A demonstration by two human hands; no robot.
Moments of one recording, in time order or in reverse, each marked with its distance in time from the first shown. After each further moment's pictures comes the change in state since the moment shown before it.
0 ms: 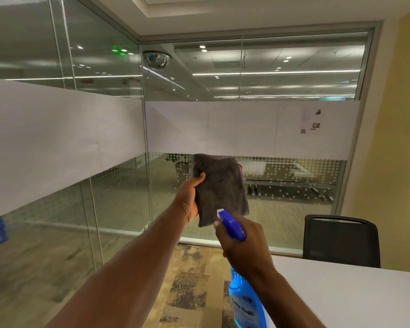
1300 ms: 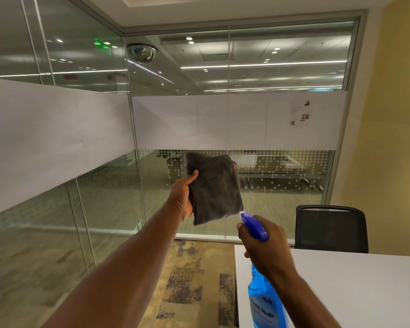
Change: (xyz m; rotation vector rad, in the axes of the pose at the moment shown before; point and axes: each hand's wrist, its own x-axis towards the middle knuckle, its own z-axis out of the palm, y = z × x) left_hand 0.013 -0.013 0.007 -0.004 -0.019 -0.030; right_hand 0.000 0.063 -0.038 -0.039 0.077 0.164
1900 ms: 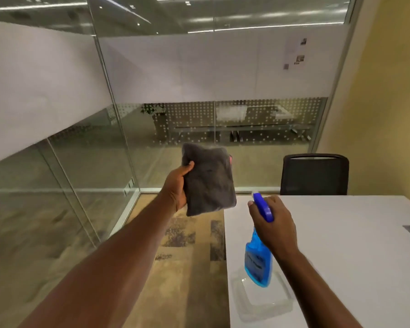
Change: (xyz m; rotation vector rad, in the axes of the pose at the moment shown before) left_hand -0.005 -0.096 -0.019 -0.028 0.027 -0.198; right_hand -0.017 0.122 0.001 -0.151 0.131 0.145
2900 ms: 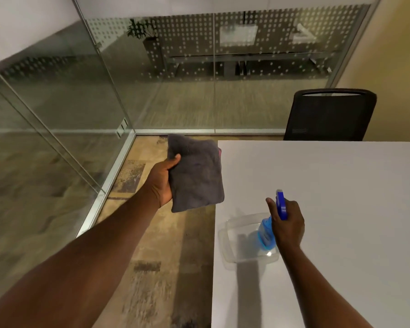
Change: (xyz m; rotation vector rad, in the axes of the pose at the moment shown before) left_hand 0.033 -0.150 -0.042 -0.045 0.133 -0.245; right_hand -0.029 0.250 0.036 -0.011 0.090 0.386
